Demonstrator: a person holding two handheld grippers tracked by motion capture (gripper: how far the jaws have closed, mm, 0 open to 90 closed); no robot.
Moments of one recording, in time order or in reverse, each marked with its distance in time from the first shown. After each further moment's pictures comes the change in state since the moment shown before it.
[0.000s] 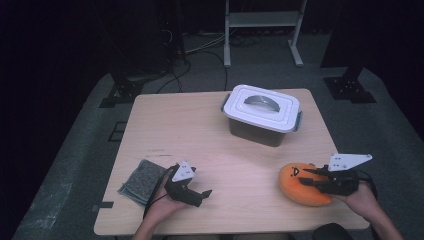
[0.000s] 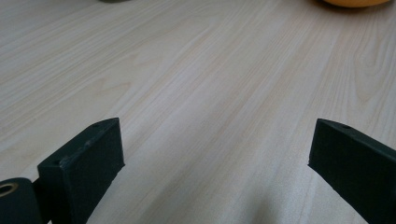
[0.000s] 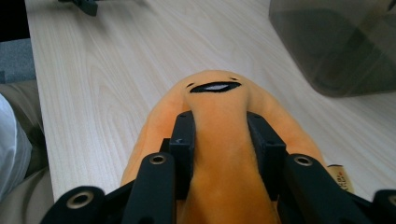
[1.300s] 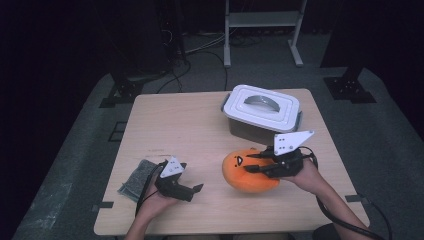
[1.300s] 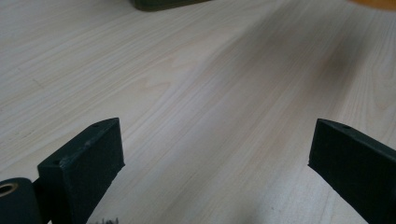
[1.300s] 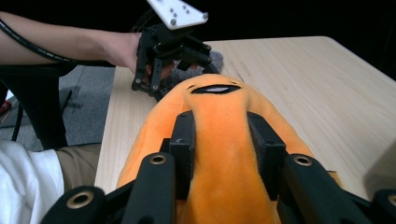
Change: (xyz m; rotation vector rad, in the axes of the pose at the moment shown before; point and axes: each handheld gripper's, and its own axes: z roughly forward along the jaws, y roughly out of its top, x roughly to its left) left arm 0.020 -0.004 -0.020 -0.039 0.046 -0.039; right arm 0.048 0.128 0.077 -0.153 0.272 -0.224
